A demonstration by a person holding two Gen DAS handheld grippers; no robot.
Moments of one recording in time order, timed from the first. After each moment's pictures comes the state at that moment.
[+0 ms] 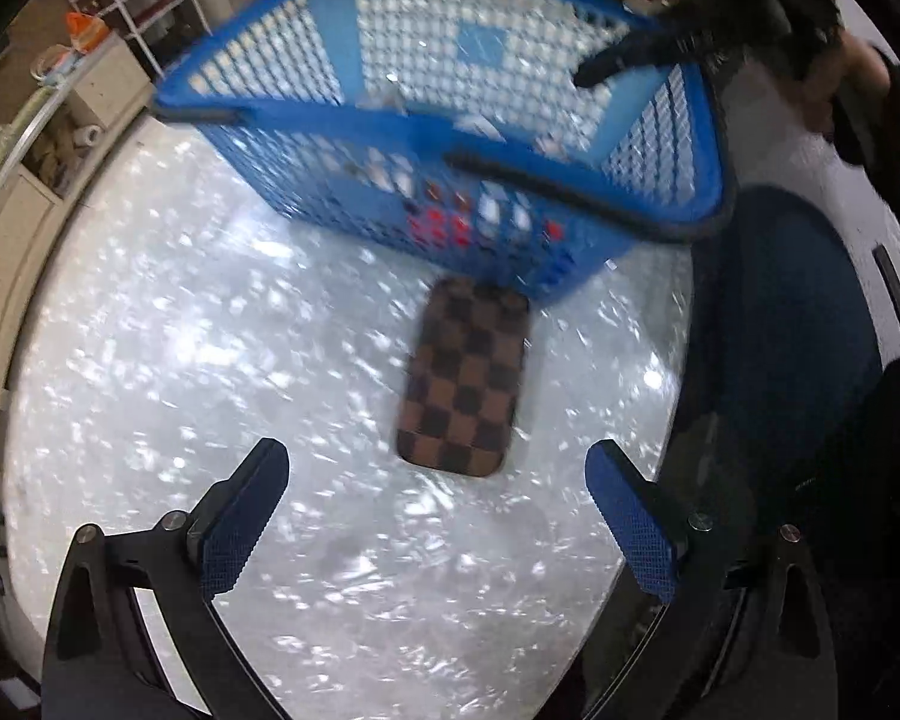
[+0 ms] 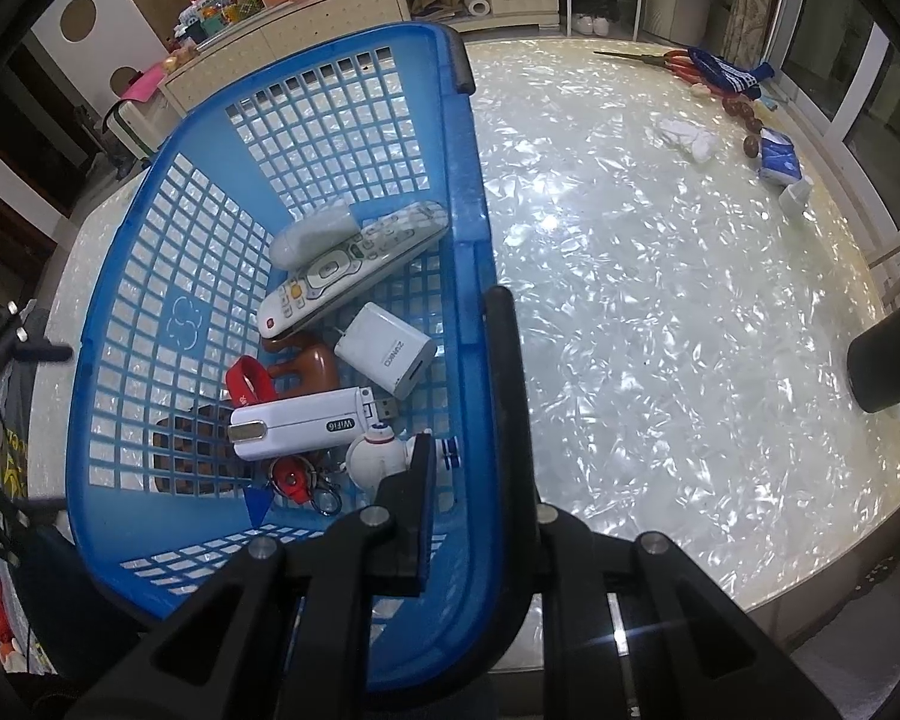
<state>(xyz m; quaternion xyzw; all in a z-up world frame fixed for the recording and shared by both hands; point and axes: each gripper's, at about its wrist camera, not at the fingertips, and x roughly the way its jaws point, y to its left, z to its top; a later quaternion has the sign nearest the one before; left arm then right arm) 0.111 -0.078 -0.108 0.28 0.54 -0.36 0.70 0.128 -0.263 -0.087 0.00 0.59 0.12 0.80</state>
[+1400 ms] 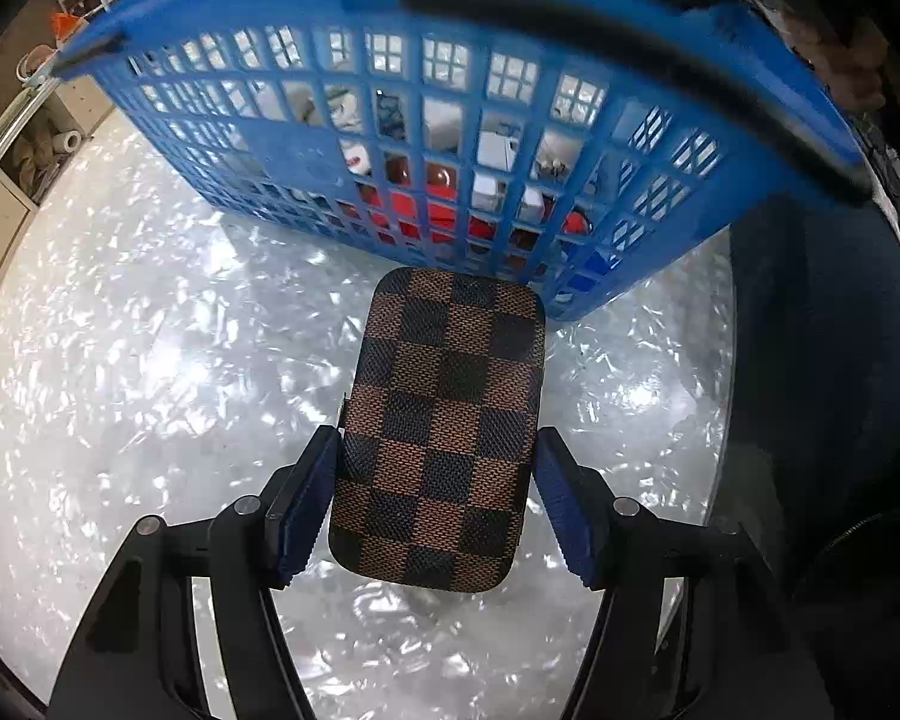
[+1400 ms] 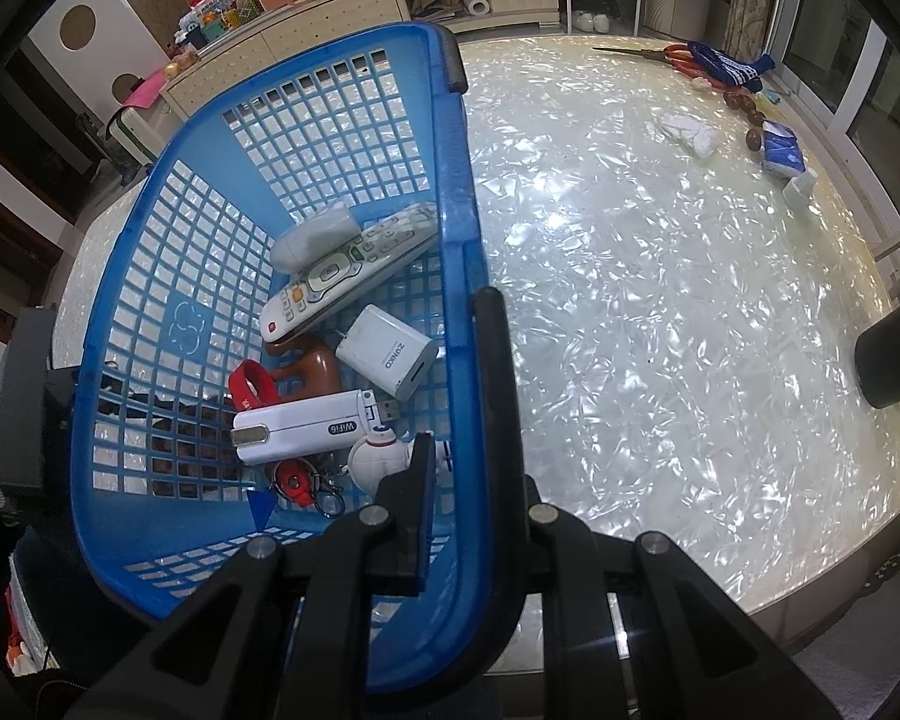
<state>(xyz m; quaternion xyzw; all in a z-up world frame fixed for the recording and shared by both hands) 0.123 -0.082 -0.160 0.26 0.52 -0.38 0.71 0.130 -0.267 -0.089 0.01 0.59 0.12 0.80</state>
